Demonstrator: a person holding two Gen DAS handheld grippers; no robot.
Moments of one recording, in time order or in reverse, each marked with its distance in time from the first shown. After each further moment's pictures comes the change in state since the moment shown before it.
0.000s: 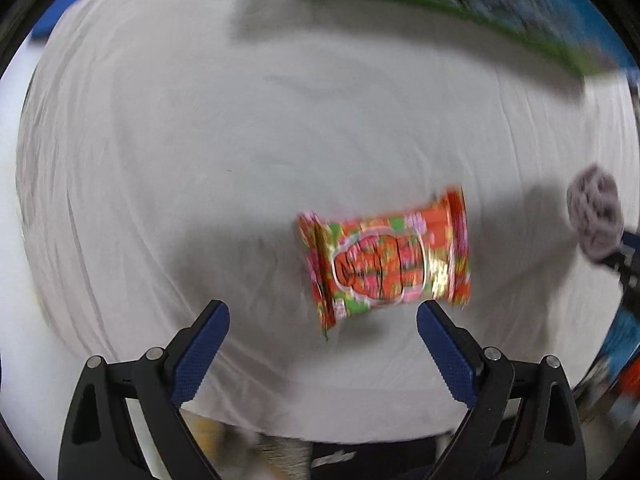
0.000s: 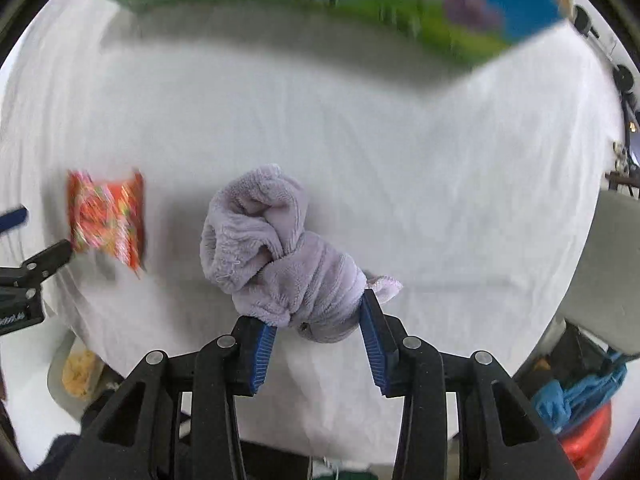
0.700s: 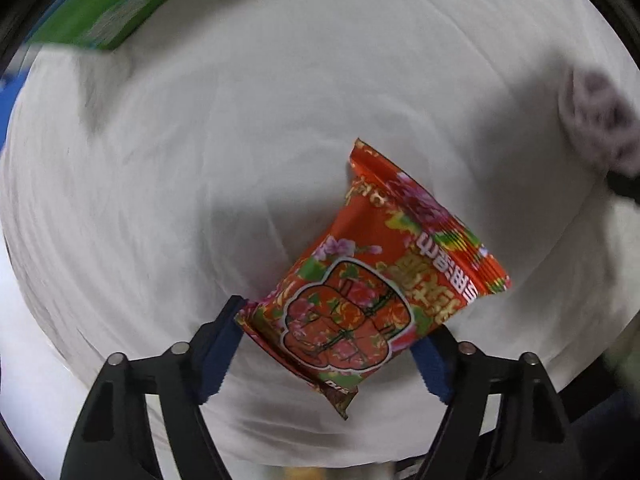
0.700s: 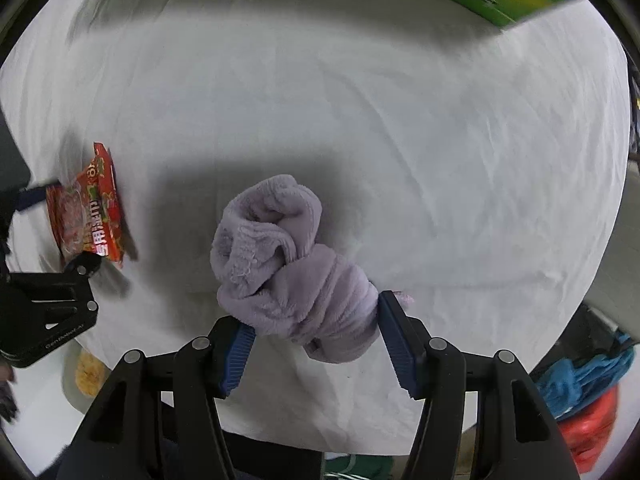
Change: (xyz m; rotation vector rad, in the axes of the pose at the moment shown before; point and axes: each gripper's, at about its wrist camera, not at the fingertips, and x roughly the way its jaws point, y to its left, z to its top) left arm 0.055 -0.062 0.033 0.334 0.044 0.099; right arm 0.029 0.001 0.018 0.068 0.069 0.054
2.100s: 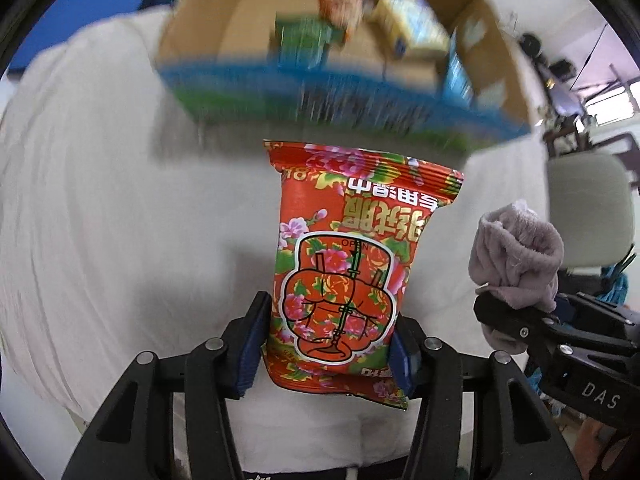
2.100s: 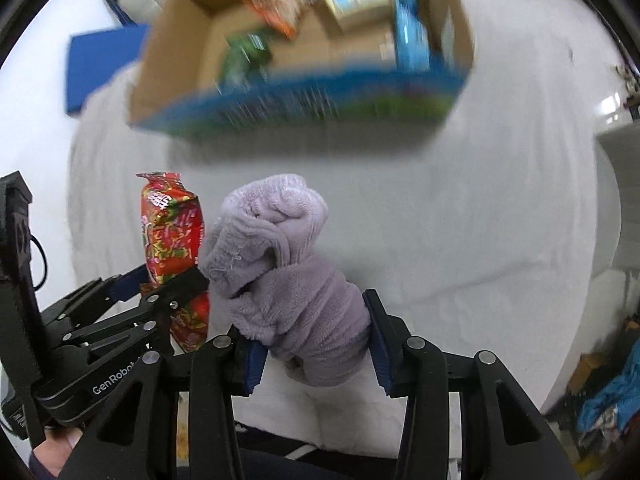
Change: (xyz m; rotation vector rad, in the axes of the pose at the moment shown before) left arm -0.129 0.004 -0.057 -0.380 -0.352 -0.329; right arm -0.121 -0.037 -0.066 0.178 -0.346 0.265
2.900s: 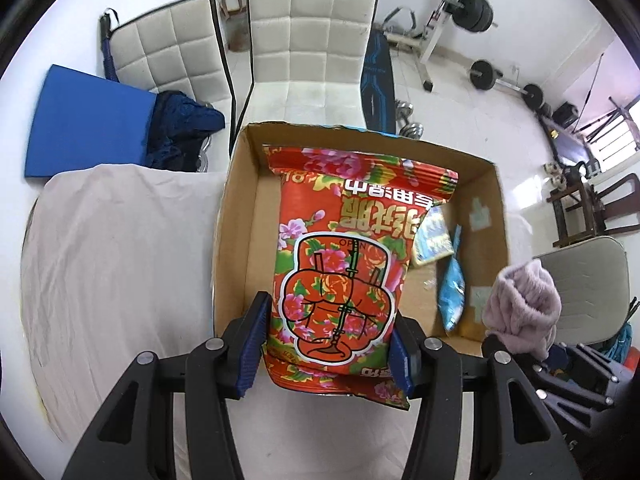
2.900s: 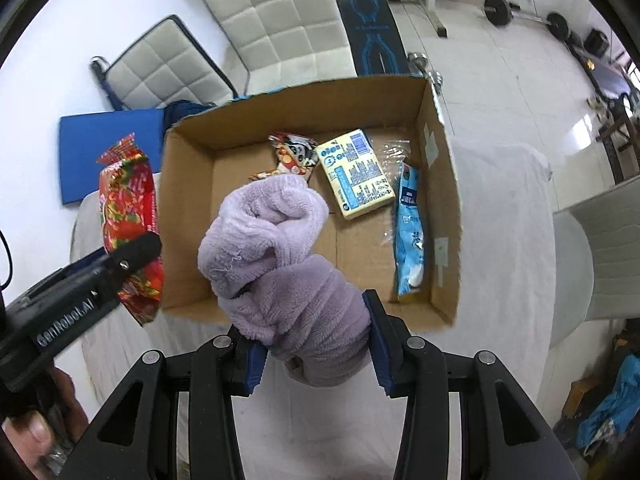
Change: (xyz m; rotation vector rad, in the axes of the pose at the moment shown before) left arm -0.079 0.004 0.256 0.013 -0.169 0.077; right arm -0.068 0.037 0.176 0.085 -0.167 -0.082
